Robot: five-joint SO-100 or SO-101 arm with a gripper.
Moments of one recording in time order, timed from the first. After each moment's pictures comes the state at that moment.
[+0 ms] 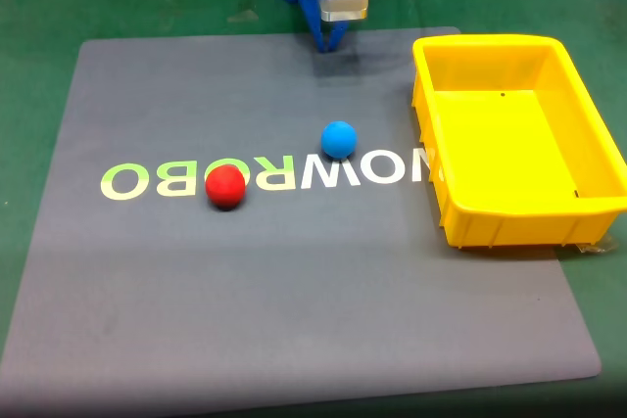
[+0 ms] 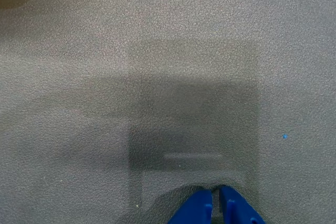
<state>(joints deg) -3.6 189.8 176.0 77.3 -85.8</state>
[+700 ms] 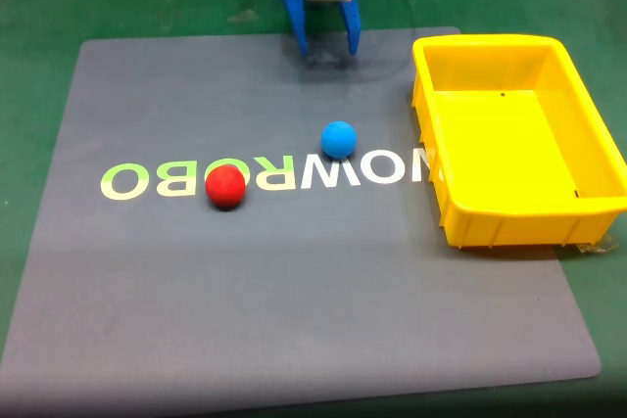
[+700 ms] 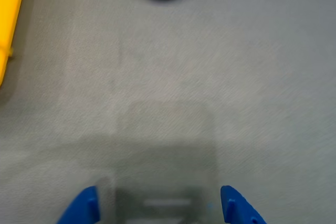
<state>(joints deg) 4.7 189.8 173.4 63.2 -92.8</state>
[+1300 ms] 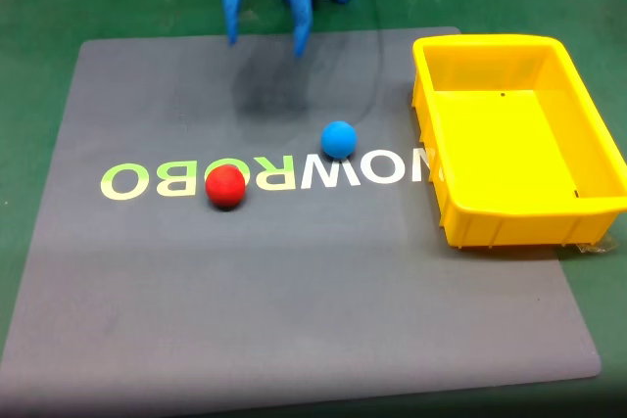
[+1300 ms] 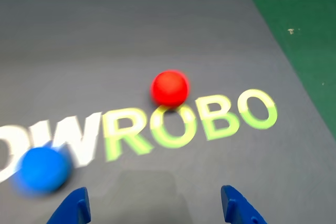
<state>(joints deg) 17.9 125.9 140.8 16.8 -95.8</state>
